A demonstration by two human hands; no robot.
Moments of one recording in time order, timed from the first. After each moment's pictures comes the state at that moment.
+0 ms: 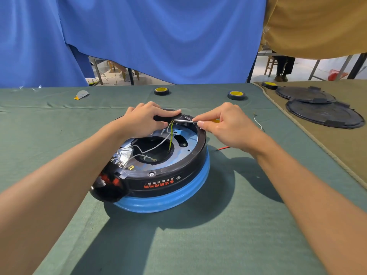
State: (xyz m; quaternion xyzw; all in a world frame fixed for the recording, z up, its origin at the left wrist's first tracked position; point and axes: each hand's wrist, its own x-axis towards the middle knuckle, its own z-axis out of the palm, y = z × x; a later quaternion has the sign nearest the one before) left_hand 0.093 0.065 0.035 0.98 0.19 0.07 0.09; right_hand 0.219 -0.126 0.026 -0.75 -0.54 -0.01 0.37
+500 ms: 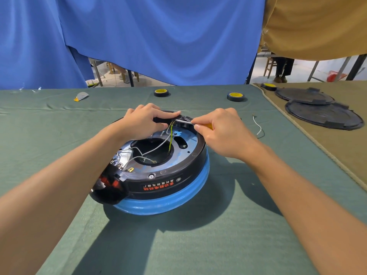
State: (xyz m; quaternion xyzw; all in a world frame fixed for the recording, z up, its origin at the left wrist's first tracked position) left_hand 0.093 0.064 0.035 0.97 0.18 0.08 0.10; right_hand 0.204 -0.124 0.022 -0.76 -0.57 -0.12 0.30
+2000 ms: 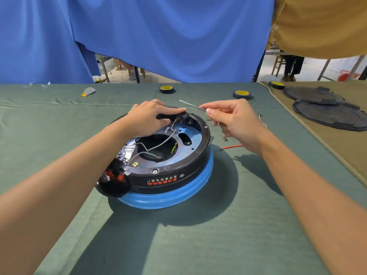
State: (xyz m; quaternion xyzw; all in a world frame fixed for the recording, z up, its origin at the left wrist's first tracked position) left_hand 0.088 0.066 0.033 0.98 0.16 0.10 0.09; right_hand 0.228 -0.127 0.021 -0.68 -0.45 0.14 0.56
